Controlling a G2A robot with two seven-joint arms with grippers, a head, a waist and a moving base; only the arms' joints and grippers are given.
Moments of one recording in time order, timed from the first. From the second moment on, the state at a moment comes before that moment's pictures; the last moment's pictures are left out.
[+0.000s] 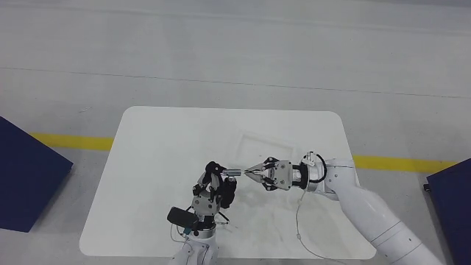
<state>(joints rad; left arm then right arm) 1.31 -1.58 -1.05 -1.04 1.36 0.06 1.26 -0.95 -0.96 0.91 -1.42 1.53 0.84 0.72</state>
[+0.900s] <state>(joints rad) 1.30 -1.58 -1.05 -1.02 1.36 0.07 1.26 -0.97 -0.98 0.95 -1.34 1.69 0.98 0.65</state>
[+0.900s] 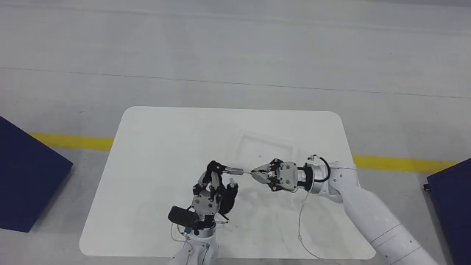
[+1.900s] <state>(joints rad) 1.31 -1.59 -1.06 -1.03 1.29 0.04 1.25 -1.14 -0.94 1.10 -1.49 0.91 0.21 0.81</state>
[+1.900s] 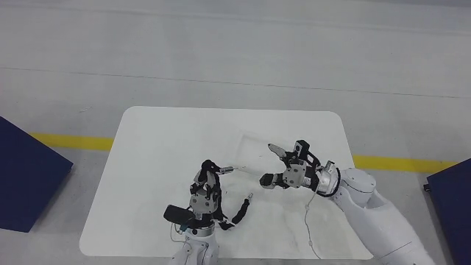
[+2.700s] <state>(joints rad) 1.37 -1.58 -1.21 -1.44 1.24 0.11 1.07 -1.24 -0.94 1.14 -1.52 0.60 -0.23 0.75</state>
